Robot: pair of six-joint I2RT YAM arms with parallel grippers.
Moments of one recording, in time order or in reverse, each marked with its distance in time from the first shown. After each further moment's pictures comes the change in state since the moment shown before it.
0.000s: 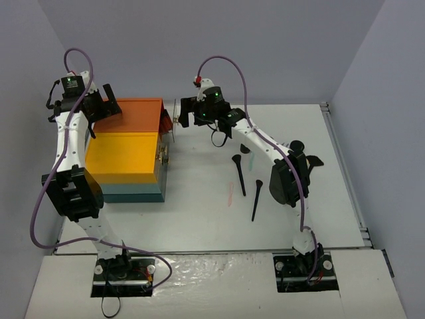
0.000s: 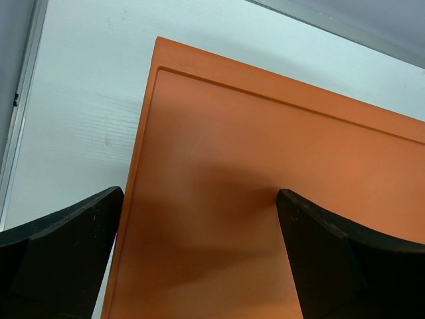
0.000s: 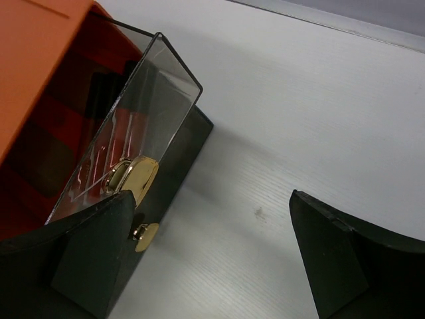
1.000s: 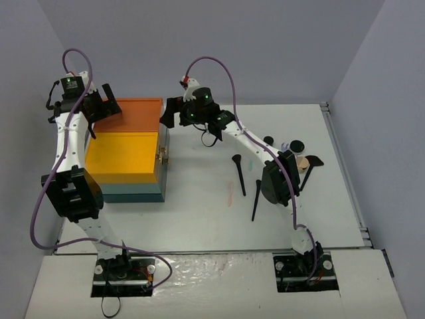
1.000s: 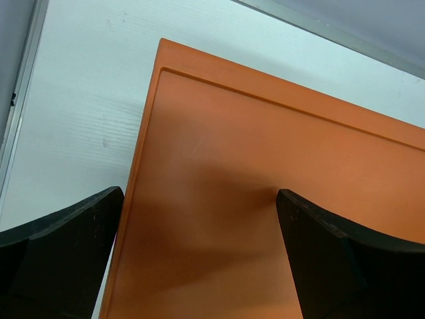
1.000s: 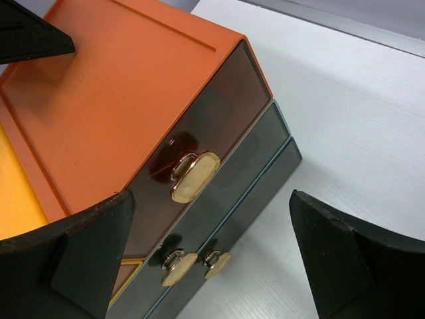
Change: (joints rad) left arm 0.000 -0.018 -0.030 0.033 -0.001 -0.026; right arm 0.069 0.111 0.135 0.127 -0.161 0.090
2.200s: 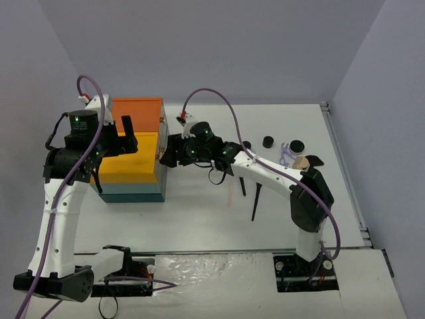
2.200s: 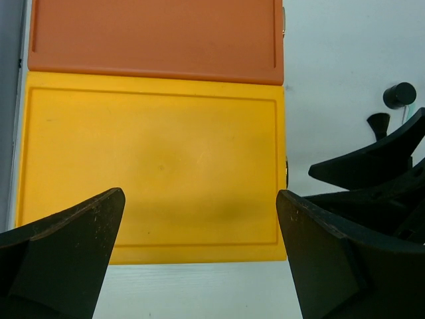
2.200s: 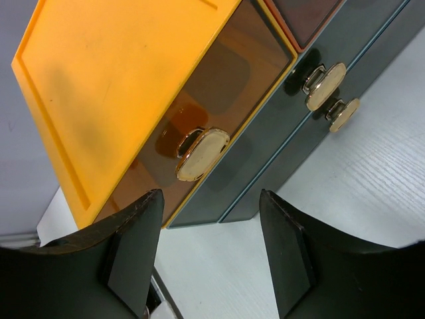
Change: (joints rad) left arm -0.326 -0.710 -0.358 -0.249 -0.229 0.045; right arm 0.184 -0.453 -0.655 0.094 0.025 0.171
